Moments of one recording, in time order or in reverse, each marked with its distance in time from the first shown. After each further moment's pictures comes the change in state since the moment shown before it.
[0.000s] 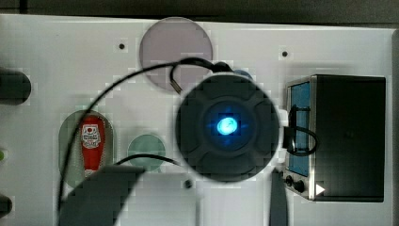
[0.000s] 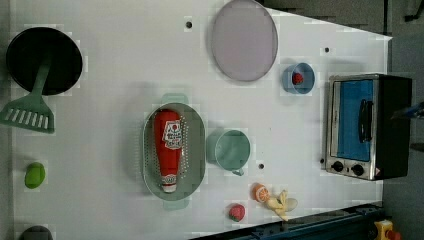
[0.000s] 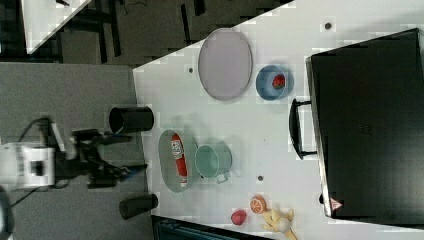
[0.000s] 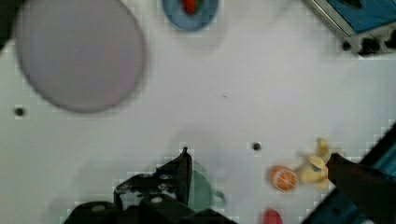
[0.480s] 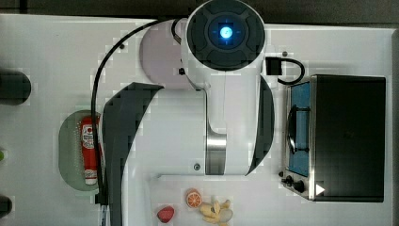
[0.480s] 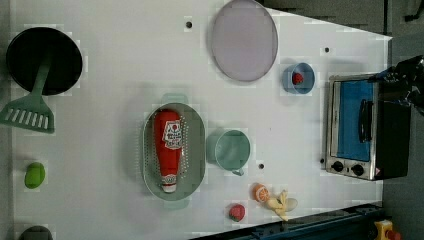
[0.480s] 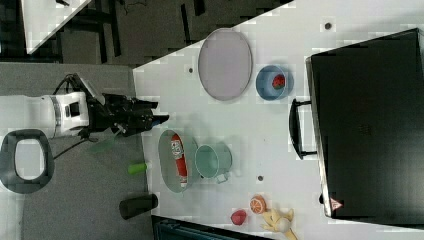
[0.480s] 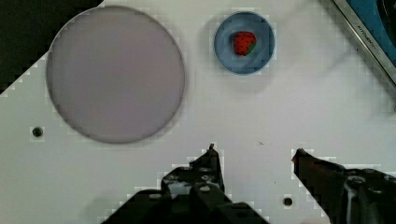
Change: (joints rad) arm 0.102 0.242 -0.108 0.087 -0.020 0.149 -0.104
